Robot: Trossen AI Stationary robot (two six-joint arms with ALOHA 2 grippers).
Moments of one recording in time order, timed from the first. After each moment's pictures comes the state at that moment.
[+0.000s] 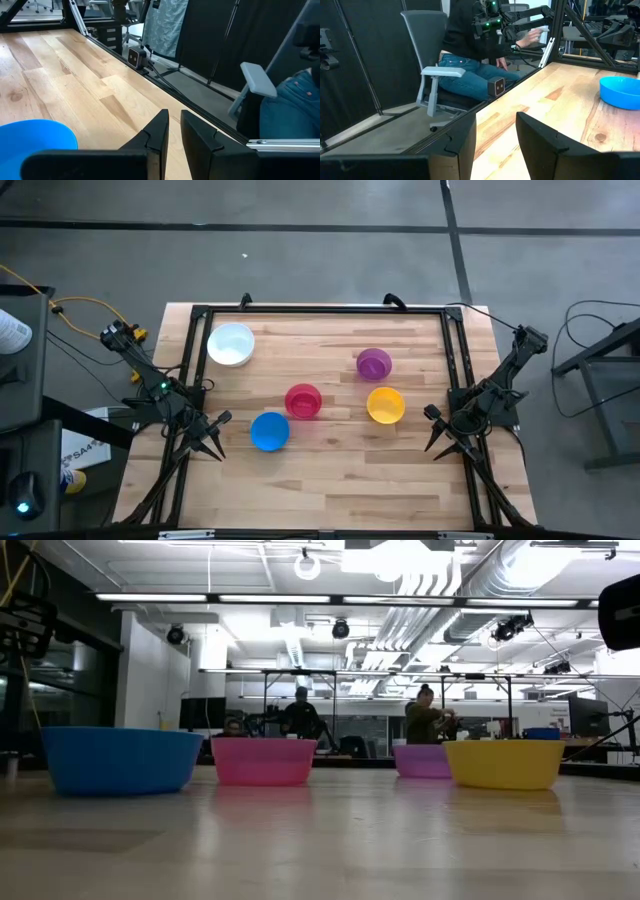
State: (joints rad) left arm -0.77 0.18 0.02 0.00 0.03 -0.14; right arm 0.80 0.13 0.01 0.03 0.07 0.05
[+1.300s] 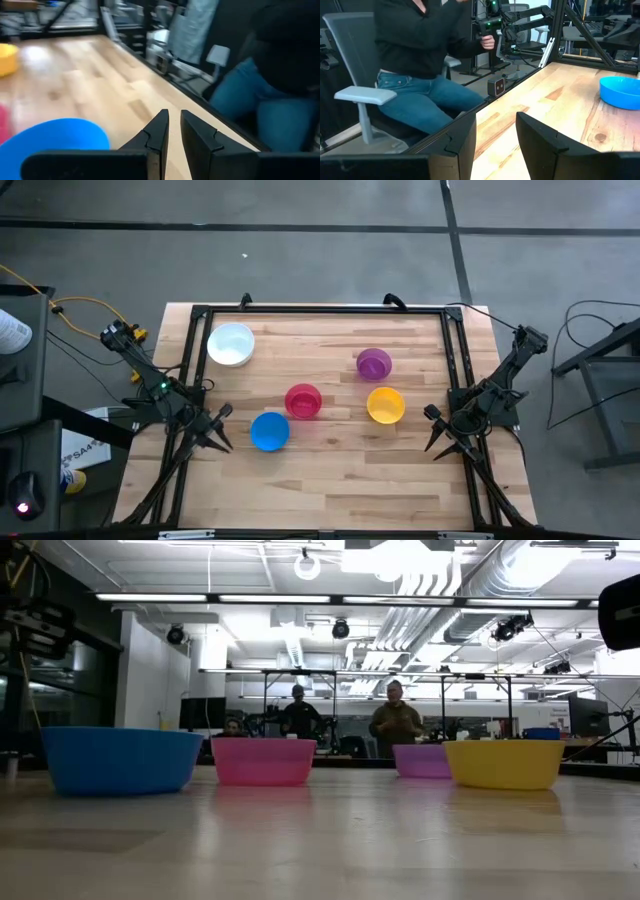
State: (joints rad) left arm -0.77 0.18 0.02 0.02 -0.15 -0.17; right arm 0.80 0.13 0.01 0.03 0.08 0.05
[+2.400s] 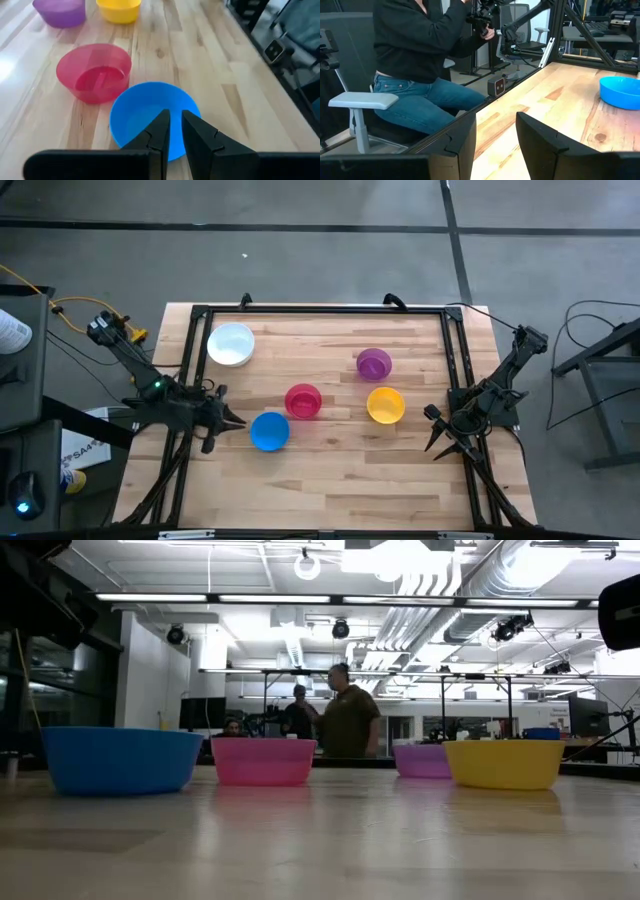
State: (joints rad) left arm -0.76 0.55 0.38 -0.37 -0.57 -0.48; right arm 0.80 0.13 0.01 0.03 0.07 0.05
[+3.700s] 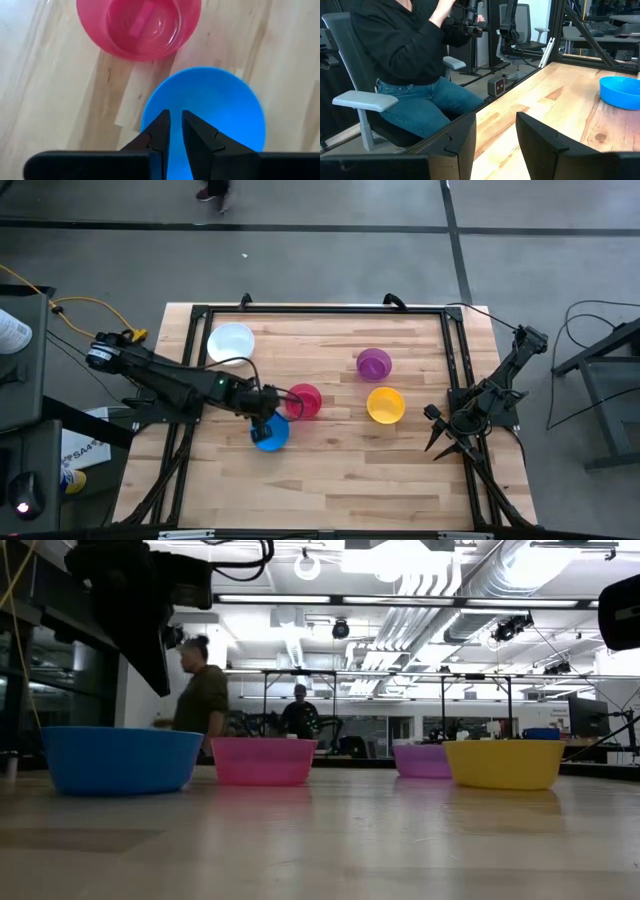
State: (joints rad) left arm -0.24 1.31 0.90 -0.72 -0.16 -0.53; right arm 0.80 0.13 0.01 0.03 0.08 0.05
